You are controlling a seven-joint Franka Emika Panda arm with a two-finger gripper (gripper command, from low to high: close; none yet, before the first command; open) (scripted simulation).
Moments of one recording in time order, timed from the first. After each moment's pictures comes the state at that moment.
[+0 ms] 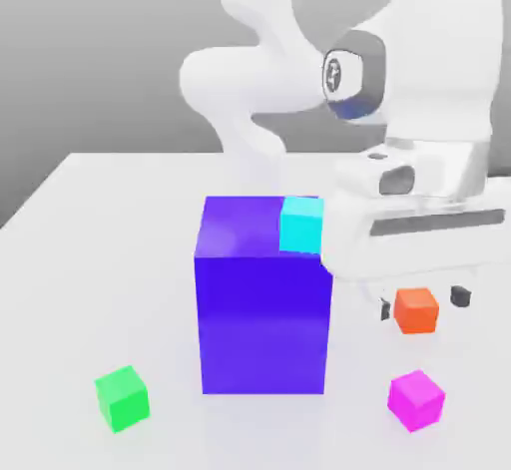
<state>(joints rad) 0.13 0.06 0.24 -2.49 -0.14 2.67 0.91</state>
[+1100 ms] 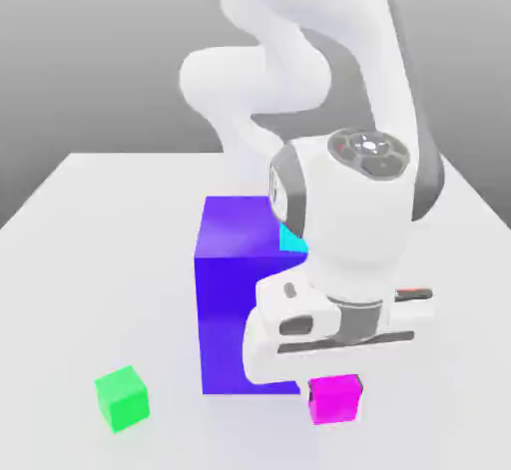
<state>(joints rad) -0.03 0.19 0.05 -2.47 -0.06 2.61 0.88</state>
